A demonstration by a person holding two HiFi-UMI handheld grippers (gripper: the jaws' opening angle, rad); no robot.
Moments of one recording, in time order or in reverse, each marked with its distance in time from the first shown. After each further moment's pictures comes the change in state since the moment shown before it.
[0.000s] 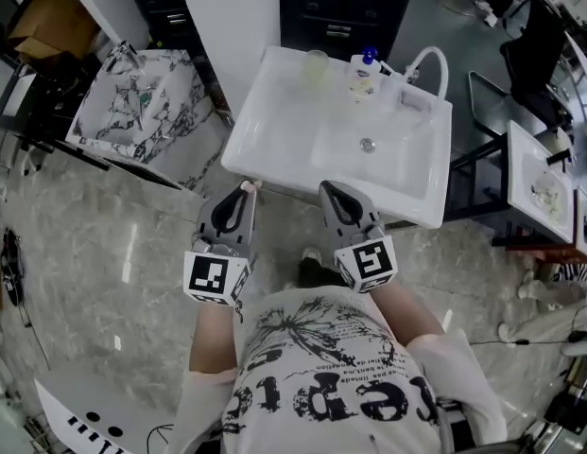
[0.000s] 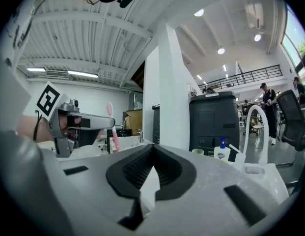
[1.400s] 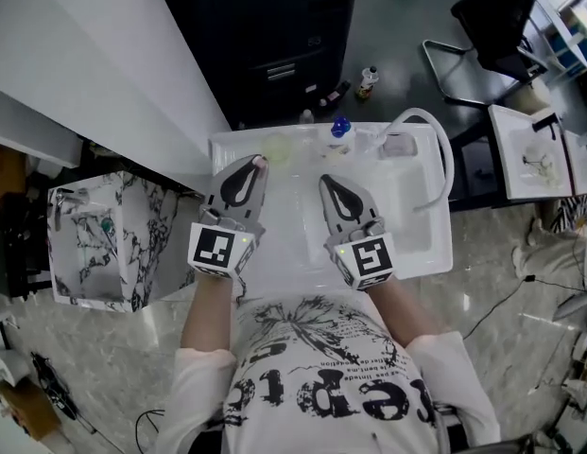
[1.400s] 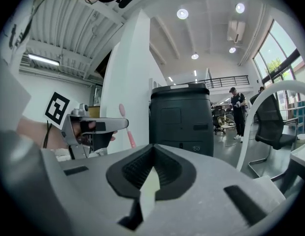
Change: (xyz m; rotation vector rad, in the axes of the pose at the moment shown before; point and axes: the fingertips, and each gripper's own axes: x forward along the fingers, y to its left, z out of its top) left arm 0.379 0.077 0.016 0.008 -0.063 -0.449; right arm 0.201 -0.242 0.006 0.067 0.035 -0.390
